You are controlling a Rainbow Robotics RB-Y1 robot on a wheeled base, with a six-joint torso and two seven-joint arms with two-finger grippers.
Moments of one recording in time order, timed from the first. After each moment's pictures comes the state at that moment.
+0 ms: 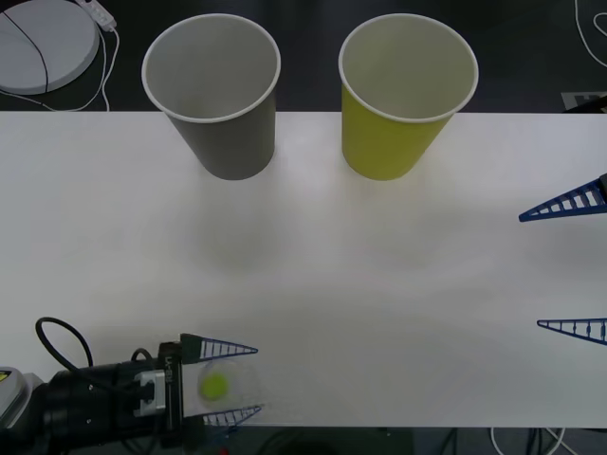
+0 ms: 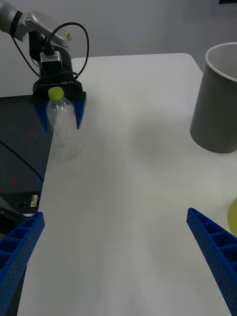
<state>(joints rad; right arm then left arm) 0.30 -1.28 -0.33 -1.99 0.84 -1.23 0.05 0.24 0.53 -0.15 -1.61 -1.16 -1.25 -0.57</state>
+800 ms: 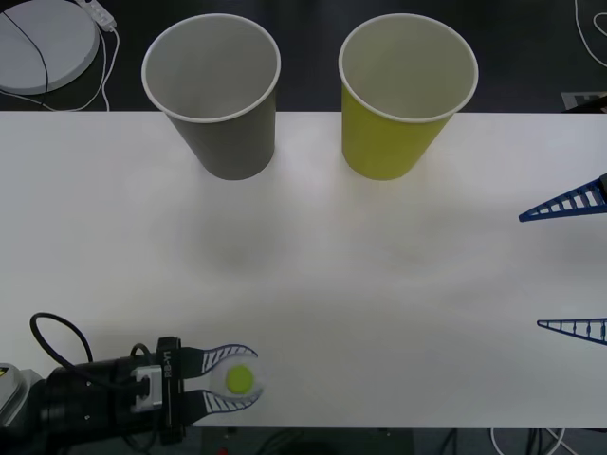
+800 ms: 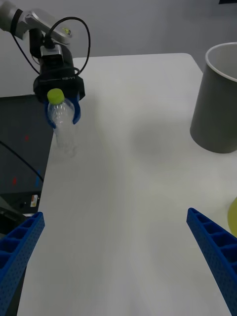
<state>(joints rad) 0.30 -1.28 -0.33 -1.99 0.84 -1.23 0.05 0.24 0.54 -0.15 -1.64 -1.13 -1.25 -0.55</state>
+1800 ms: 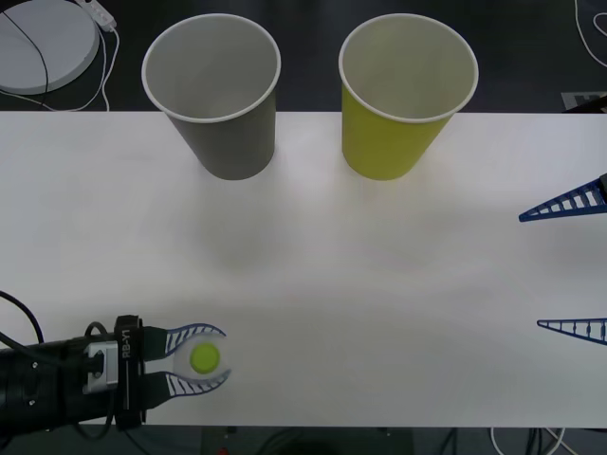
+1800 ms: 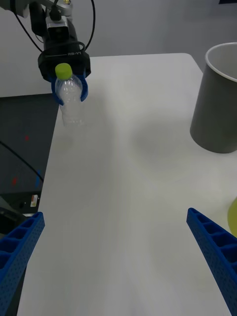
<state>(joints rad) 0.30 -1.28 -0.33 -1.99 0.84 -1.23 0.05 0.30 0.67 -0.07 -1.84 -1.10 -1.19 -0.40</state>
